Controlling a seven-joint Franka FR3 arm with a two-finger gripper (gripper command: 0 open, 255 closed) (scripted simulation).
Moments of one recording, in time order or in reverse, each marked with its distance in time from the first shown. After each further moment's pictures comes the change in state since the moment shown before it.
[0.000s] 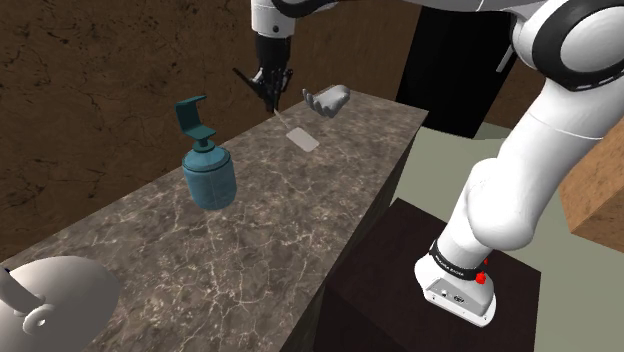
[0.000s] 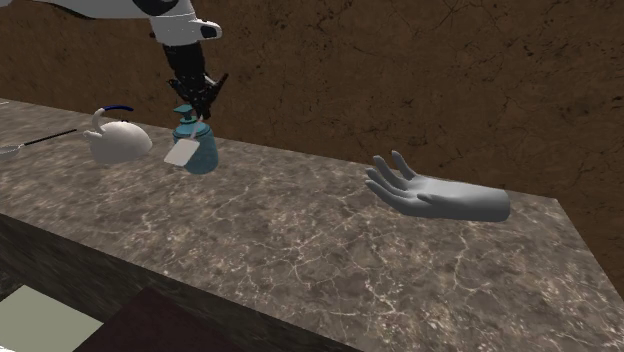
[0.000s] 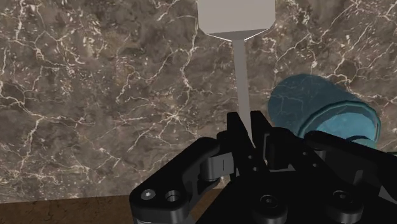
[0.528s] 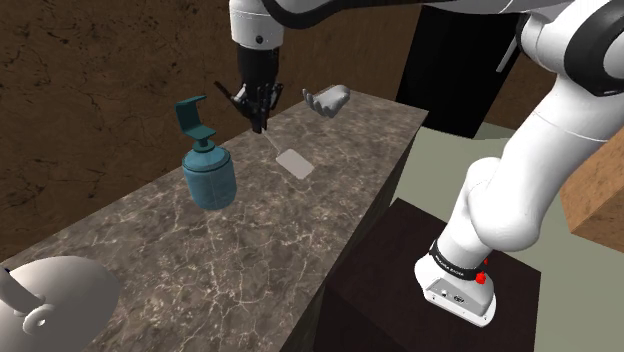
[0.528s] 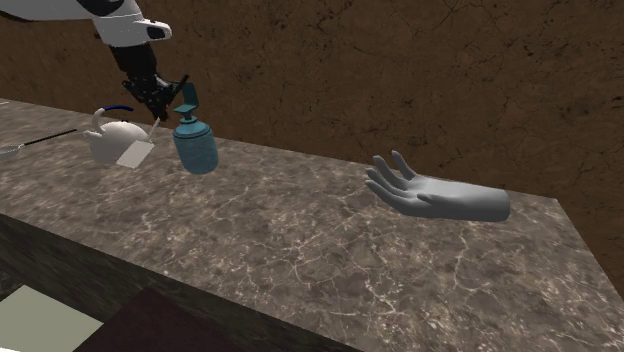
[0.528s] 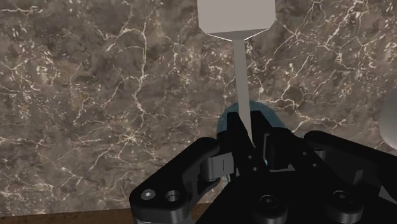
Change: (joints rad) arm 0.085 -0.048 0.103 -0.053 0.004 0.003 0.187
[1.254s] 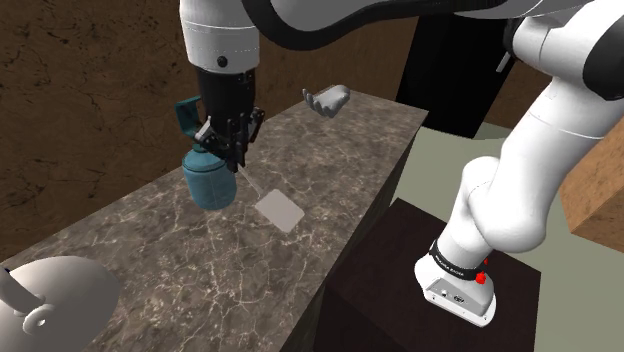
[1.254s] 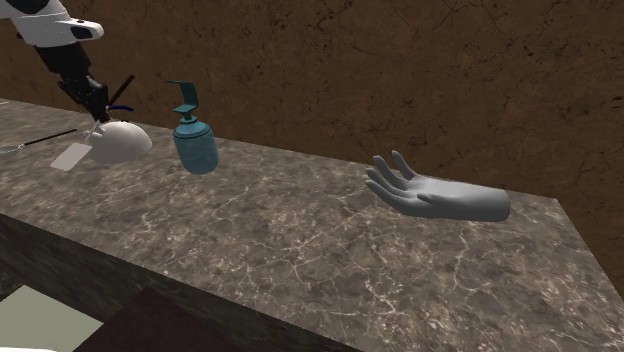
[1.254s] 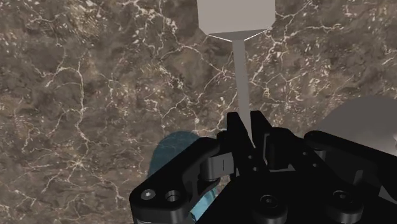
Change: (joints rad) arm 0.117 0.040 0.149 0.053 -0.014 -0.018 0.267
